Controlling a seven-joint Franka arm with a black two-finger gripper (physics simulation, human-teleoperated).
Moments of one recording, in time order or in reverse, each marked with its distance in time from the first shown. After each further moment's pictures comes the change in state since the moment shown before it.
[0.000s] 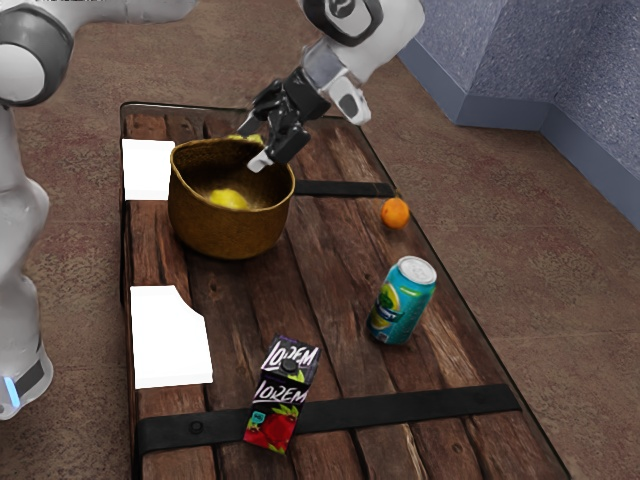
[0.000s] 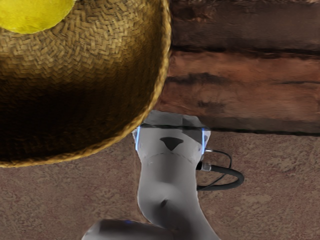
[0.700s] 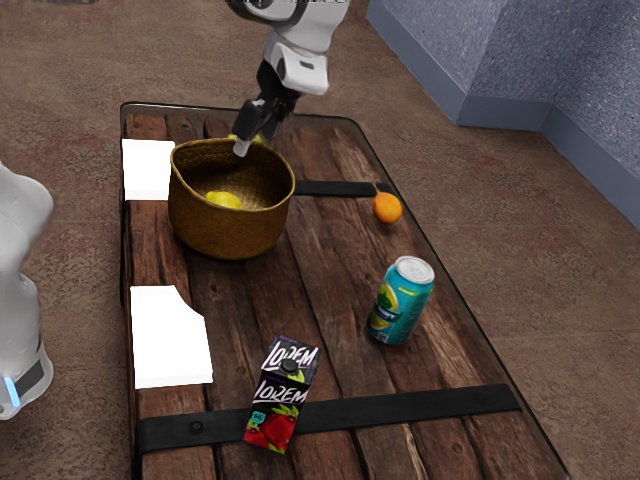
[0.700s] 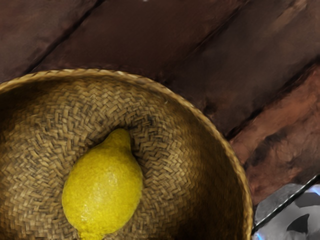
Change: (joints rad) arm -0.044 -0.350 0.068 -0.392 0.156 0.454 0.809
